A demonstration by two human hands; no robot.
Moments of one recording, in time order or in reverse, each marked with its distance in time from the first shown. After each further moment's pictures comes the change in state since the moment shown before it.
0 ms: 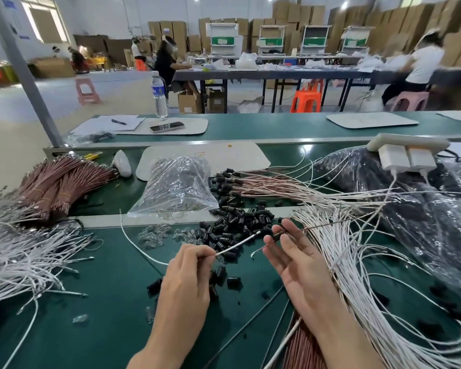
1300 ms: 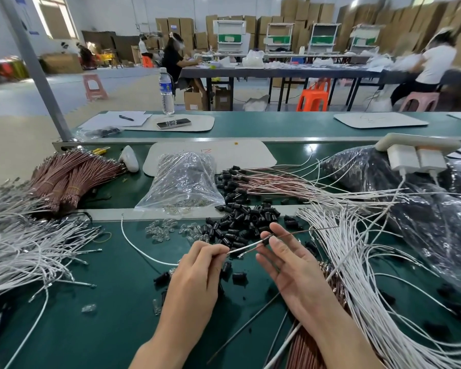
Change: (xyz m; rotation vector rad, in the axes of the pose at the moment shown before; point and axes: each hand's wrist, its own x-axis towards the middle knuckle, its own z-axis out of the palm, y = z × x) left_hand 0.000 -0.003 0.004 0.032 0.000 0.068; right_hand -0.011 0.008 0.011 -0.073 -0.111 0.101
